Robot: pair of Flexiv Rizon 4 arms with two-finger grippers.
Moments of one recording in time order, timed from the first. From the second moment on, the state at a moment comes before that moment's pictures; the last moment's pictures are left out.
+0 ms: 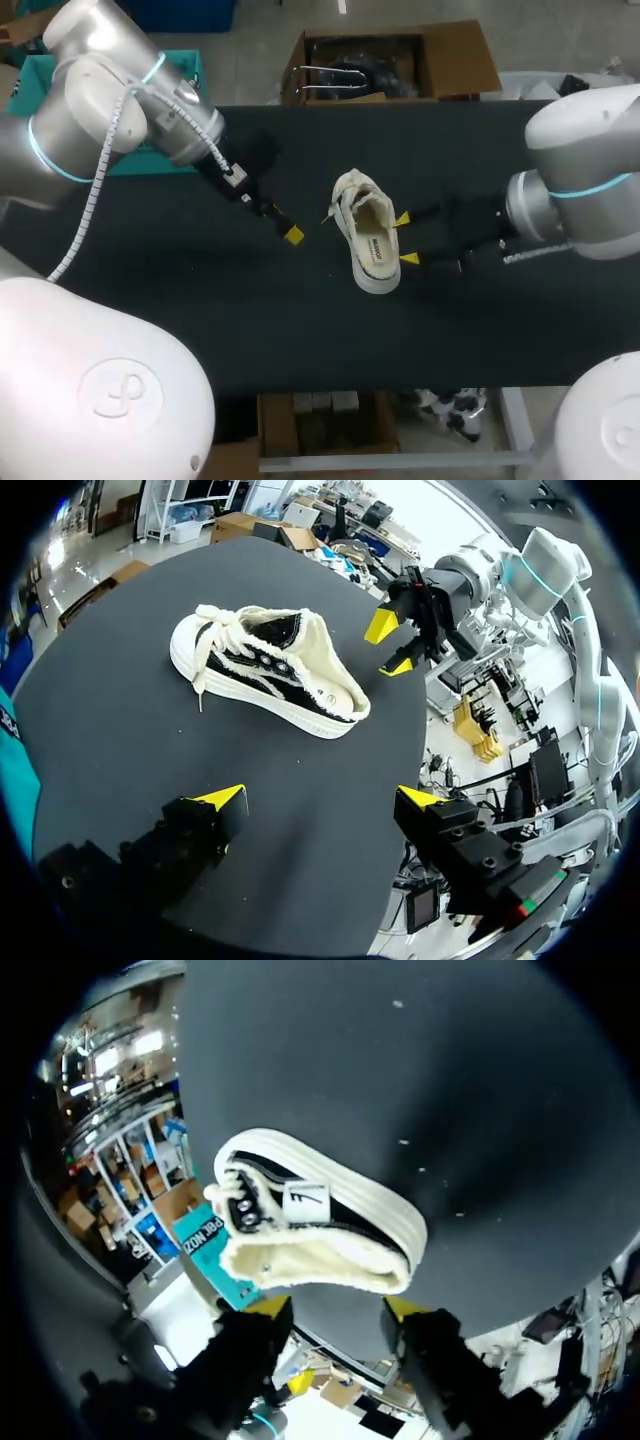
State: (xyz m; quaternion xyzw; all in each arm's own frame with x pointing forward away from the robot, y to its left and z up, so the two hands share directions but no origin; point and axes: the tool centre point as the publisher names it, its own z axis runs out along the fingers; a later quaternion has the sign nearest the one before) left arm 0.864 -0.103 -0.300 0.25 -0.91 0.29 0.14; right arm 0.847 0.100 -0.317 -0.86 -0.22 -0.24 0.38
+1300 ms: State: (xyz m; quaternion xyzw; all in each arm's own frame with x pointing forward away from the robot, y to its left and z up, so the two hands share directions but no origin) left arm 0.874 -0.133 -0.315 0.49 -0.85 0.18 0.03; right arm 0.847 0.069 -0.257 -0.77 -0.52 -0.19 0.31
